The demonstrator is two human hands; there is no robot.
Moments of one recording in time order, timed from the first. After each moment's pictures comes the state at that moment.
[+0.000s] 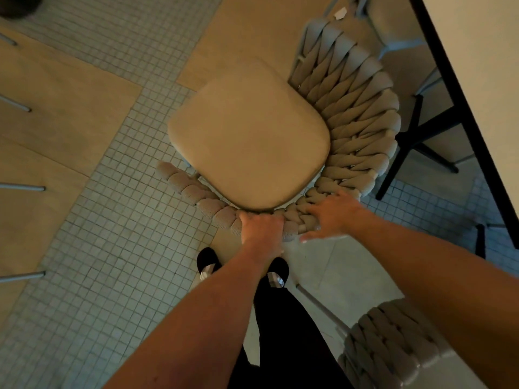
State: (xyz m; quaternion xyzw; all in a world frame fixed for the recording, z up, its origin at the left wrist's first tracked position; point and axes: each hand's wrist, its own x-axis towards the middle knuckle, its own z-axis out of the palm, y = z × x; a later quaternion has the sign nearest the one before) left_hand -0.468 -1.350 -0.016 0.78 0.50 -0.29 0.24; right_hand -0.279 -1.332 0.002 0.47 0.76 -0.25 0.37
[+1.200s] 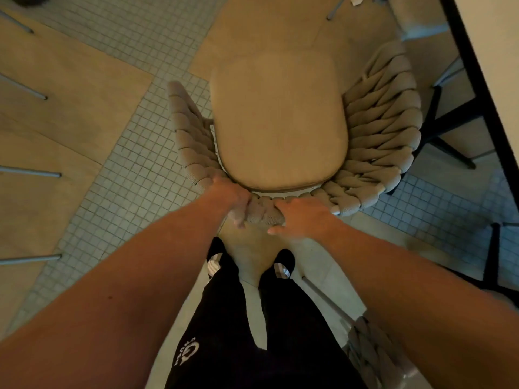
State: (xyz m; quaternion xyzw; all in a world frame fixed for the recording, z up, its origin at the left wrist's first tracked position) left_hand -0.530 -1.263 -0.010 0.73 0.37 -0.54 0.20; right_hand -0.357 -1.339 -0.004 0.51 0.74 -0.34 0.26
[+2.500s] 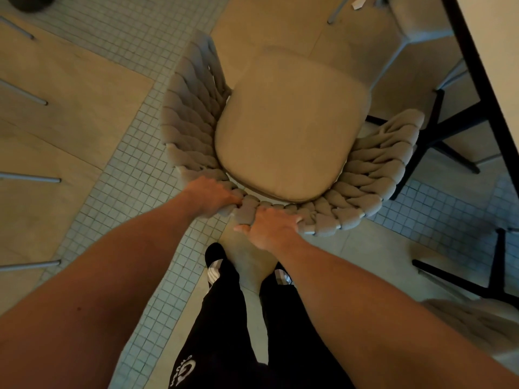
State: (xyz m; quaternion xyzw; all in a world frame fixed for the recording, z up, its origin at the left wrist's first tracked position) left_hand -0.589 -1.246 -0.008 0.88 0.29 -0.37 0.11; right_hand -0.431 -1.334 -0.007 0.64 0.61 -0.40 0.25
